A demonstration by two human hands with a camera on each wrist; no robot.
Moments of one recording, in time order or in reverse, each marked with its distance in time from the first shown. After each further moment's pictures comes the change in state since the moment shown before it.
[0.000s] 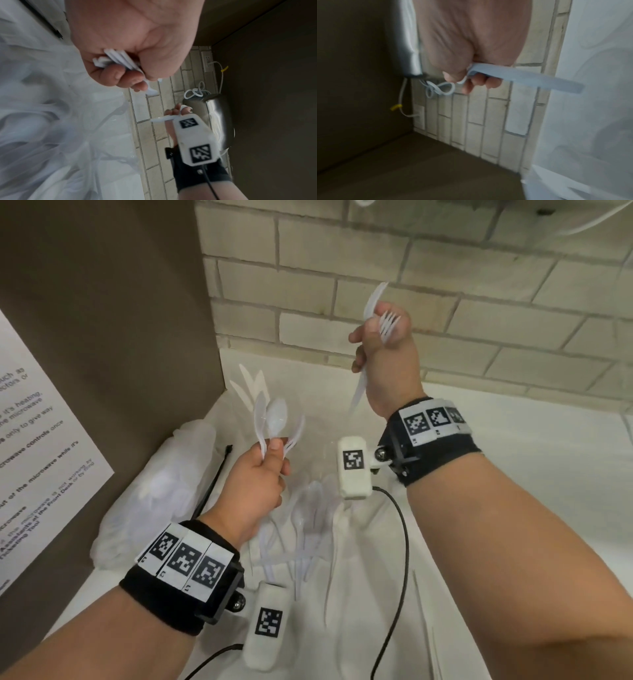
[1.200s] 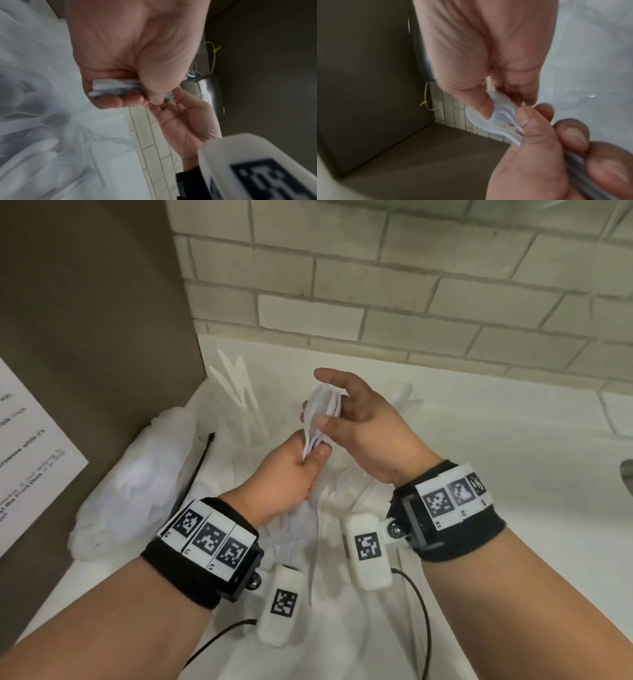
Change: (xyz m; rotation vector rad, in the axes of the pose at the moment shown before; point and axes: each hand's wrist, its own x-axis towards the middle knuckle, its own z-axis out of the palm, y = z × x) left_hand -0.013 0.006 0.044 0.348 -0.333 0.118; right_hand -0.094 0.001 -0.037 -0.021 -0.450 0.326
